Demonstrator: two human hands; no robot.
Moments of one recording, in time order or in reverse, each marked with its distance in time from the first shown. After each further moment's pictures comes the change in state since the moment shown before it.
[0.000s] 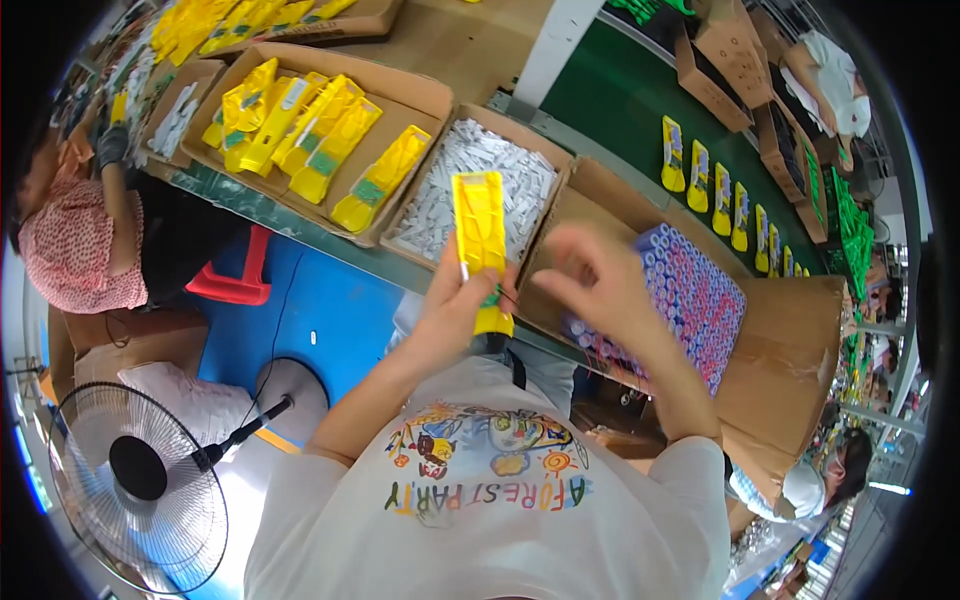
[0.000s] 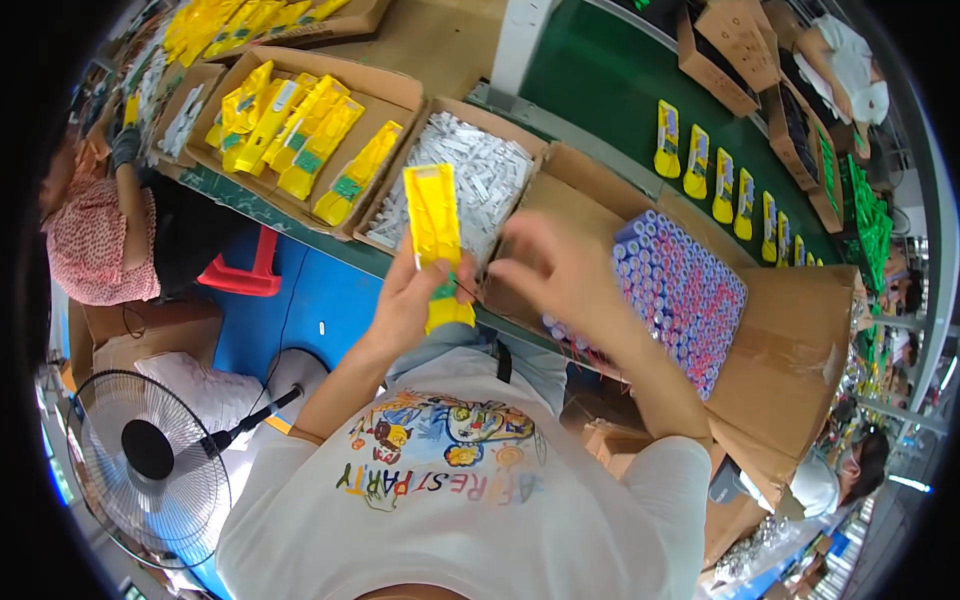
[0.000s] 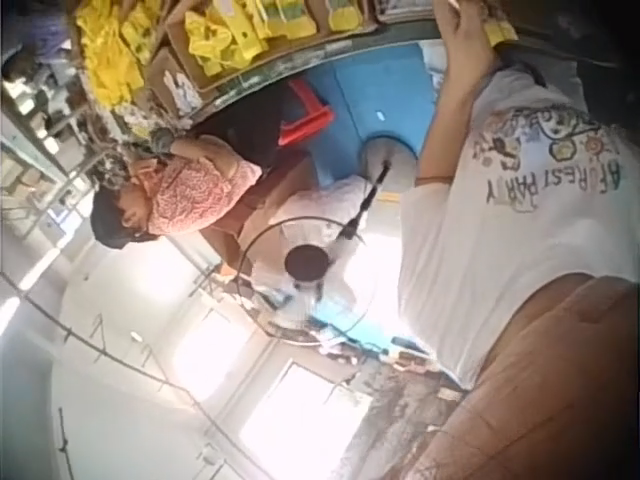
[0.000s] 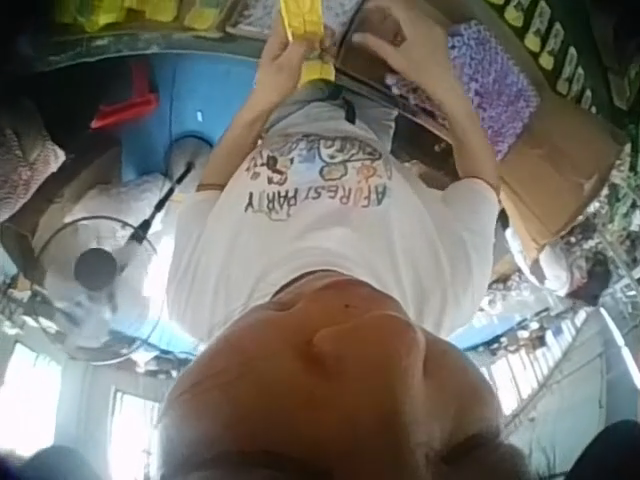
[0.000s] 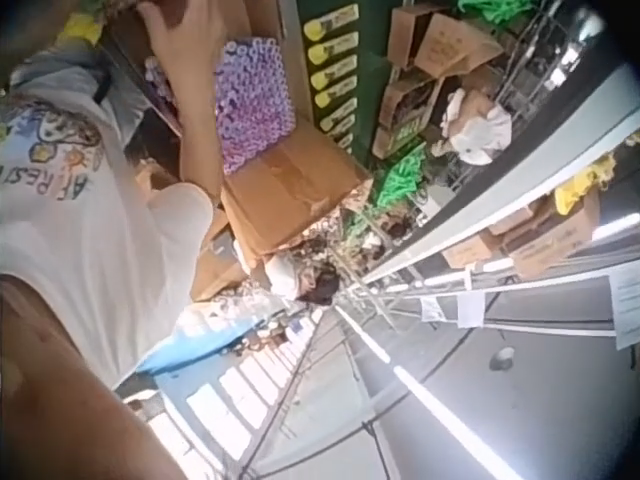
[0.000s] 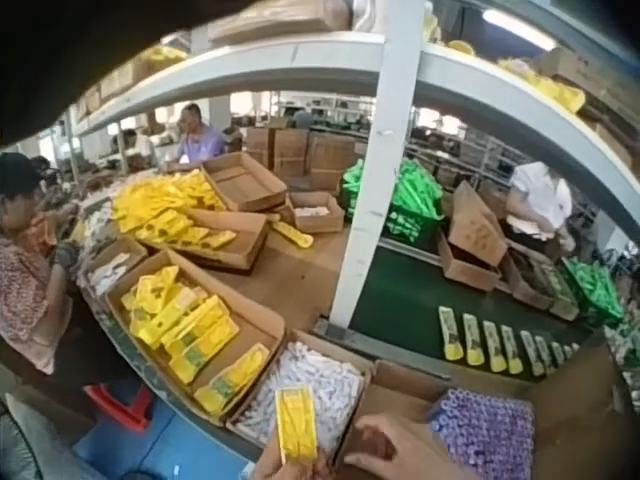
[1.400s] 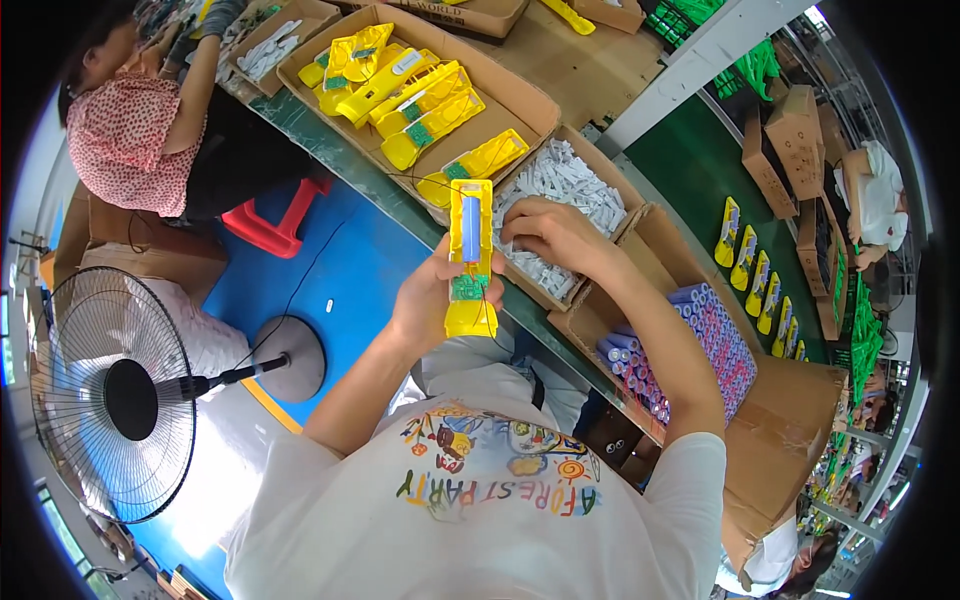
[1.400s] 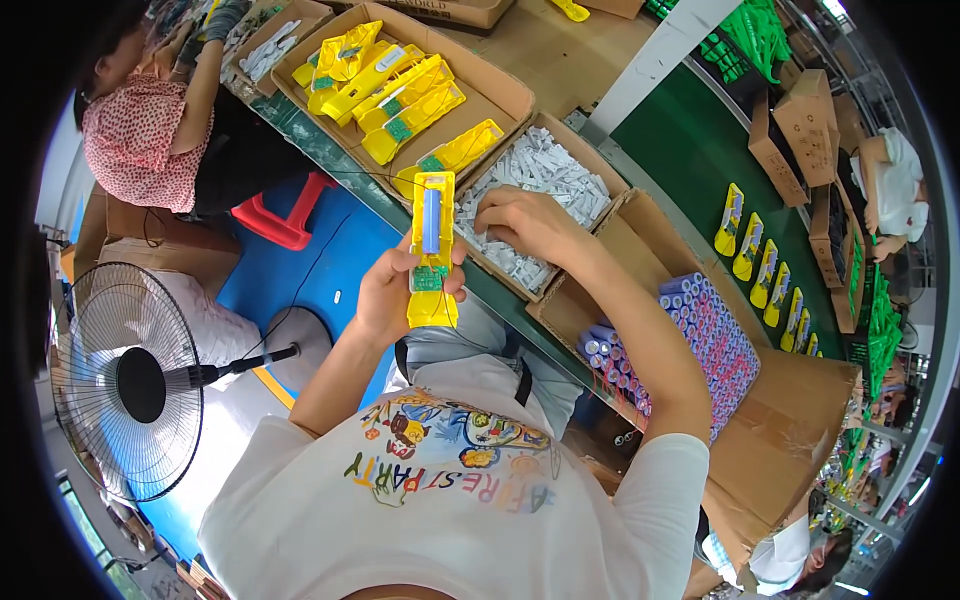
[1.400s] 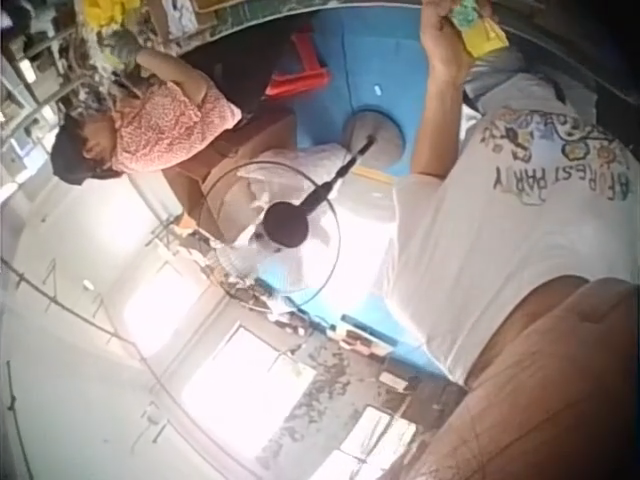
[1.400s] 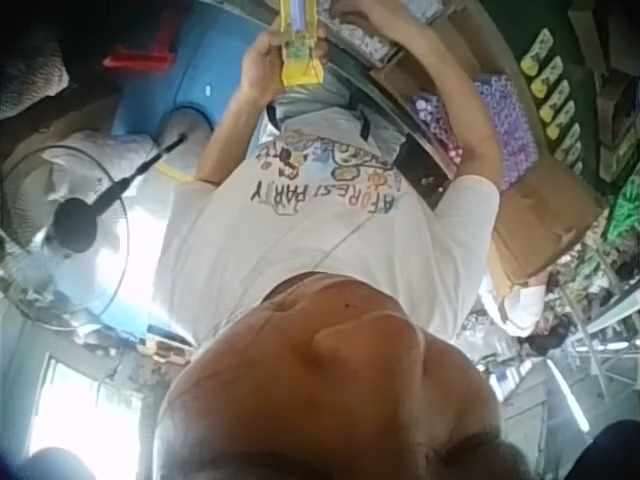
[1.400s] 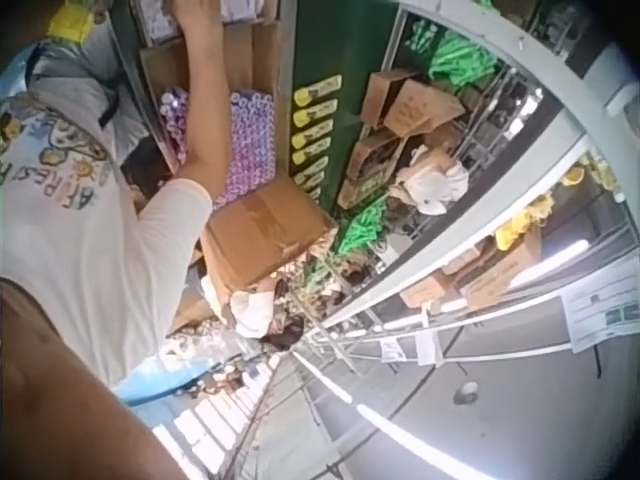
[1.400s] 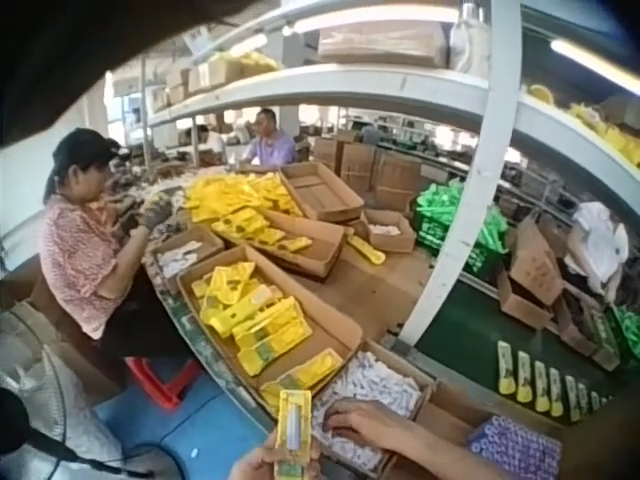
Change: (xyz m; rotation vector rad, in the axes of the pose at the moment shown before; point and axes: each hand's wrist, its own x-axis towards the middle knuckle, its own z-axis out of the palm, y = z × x) left_hand -0.035 0.027 -0.058 -0.494 0.042 0.084; right_hand 0.108 0.036 0.100 0.041 -0.543 -0.554
